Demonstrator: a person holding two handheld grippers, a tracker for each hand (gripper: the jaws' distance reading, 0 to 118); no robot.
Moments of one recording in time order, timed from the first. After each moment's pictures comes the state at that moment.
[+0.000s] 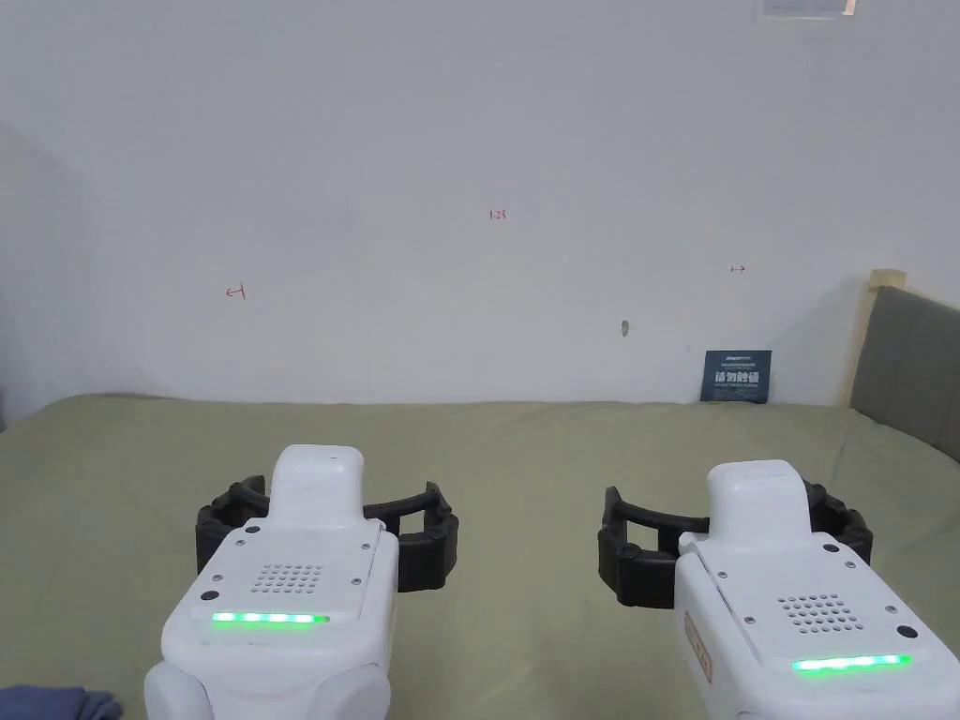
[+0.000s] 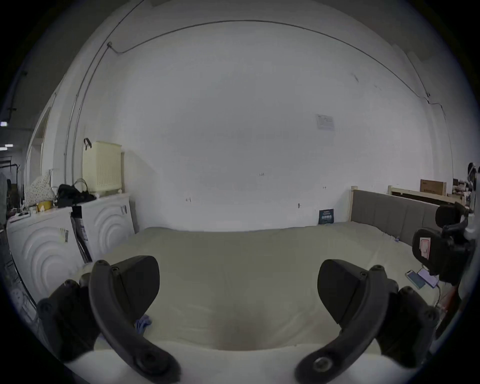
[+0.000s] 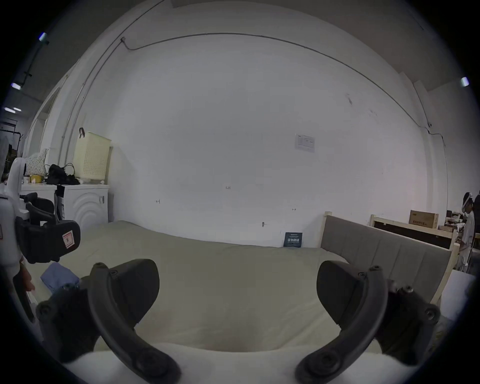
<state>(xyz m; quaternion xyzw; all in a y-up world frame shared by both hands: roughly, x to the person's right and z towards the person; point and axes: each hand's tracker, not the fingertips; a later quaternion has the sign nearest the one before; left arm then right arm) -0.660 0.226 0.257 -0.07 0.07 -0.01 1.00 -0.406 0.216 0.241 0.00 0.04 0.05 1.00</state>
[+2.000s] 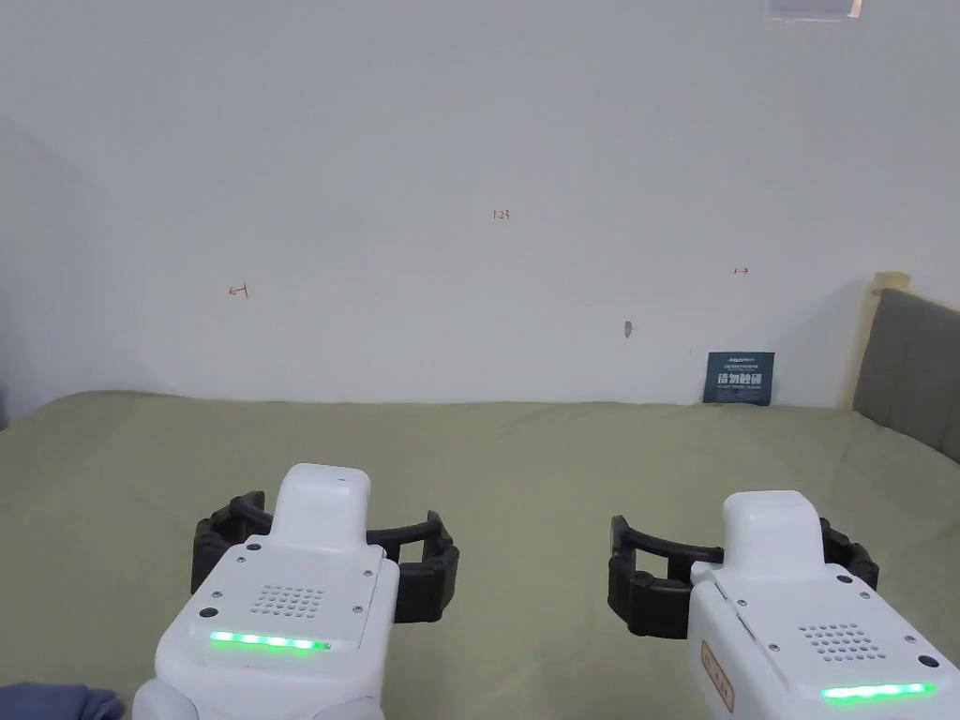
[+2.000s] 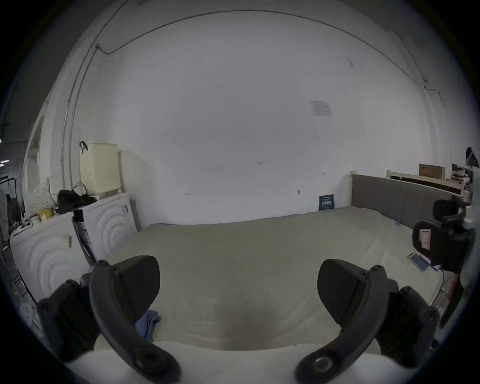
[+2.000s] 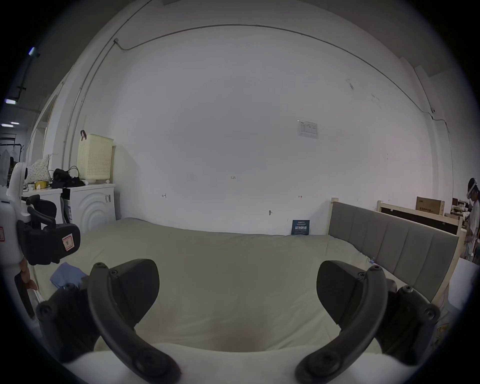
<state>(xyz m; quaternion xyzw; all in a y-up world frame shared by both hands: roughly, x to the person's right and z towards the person) -0.663 0.216 0.268 -0.08 0.06 -0.05 0.99 -0.400 0.203 0.245 -0.02 0.06 0.03 1.00</state>
